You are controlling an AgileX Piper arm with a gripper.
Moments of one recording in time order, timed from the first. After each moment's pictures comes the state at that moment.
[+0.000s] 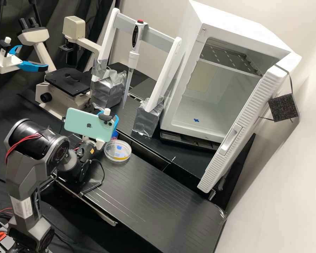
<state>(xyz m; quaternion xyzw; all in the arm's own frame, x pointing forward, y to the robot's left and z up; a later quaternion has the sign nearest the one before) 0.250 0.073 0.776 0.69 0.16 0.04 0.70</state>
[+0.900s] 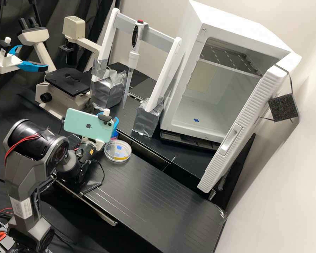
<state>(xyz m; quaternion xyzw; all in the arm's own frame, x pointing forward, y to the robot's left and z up) 0.249 0.072 0.774 0.69 0.17 0.03 0.71</state>
